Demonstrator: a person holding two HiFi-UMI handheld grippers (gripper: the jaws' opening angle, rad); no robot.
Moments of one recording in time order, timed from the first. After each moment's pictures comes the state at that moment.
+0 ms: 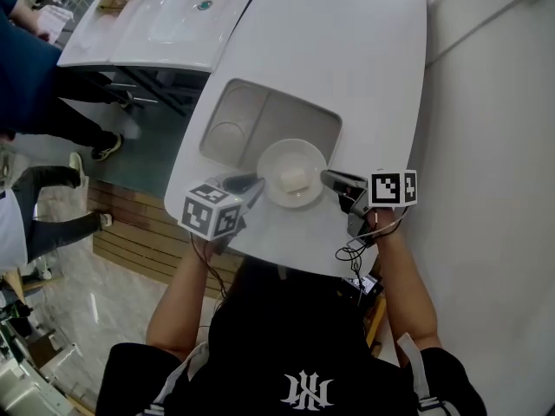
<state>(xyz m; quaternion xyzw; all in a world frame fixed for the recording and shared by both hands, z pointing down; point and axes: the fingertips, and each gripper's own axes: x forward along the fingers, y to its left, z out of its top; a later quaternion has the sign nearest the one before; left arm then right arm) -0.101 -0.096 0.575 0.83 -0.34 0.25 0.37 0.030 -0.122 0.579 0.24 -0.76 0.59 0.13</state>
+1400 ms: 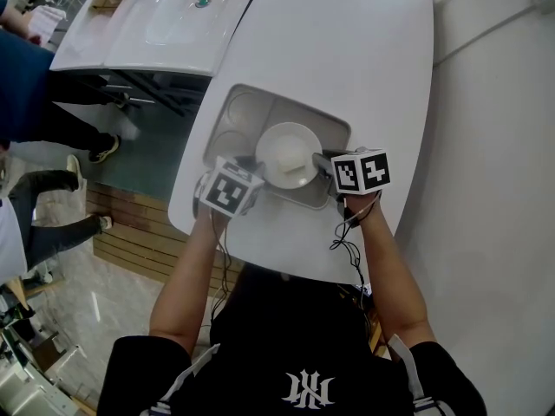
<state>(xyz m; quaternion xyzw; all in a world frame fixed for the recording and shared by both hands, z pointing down) -0.134 -0.168 0.614 0.79 -0.35 0.42 0.28 -0.005 -0.194 0.620 0.32 -0.79 0.42 0.32</state>
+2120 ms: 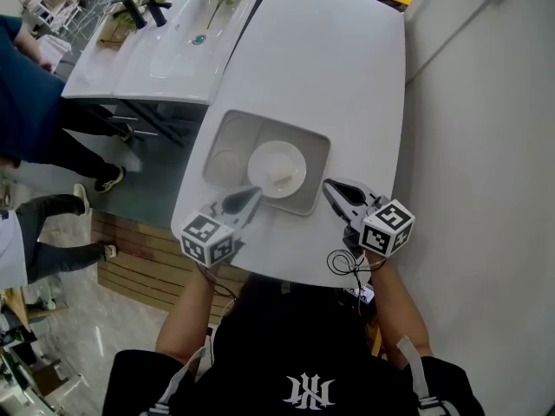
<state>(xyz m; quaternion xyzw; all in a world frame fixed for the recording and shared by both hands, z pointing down) -0.102 -0.107 0.516 0.90 -0.35 0.10 0.24 0.032 -0.124 0.495 0.30 -0.91 0.27 0.06</state>
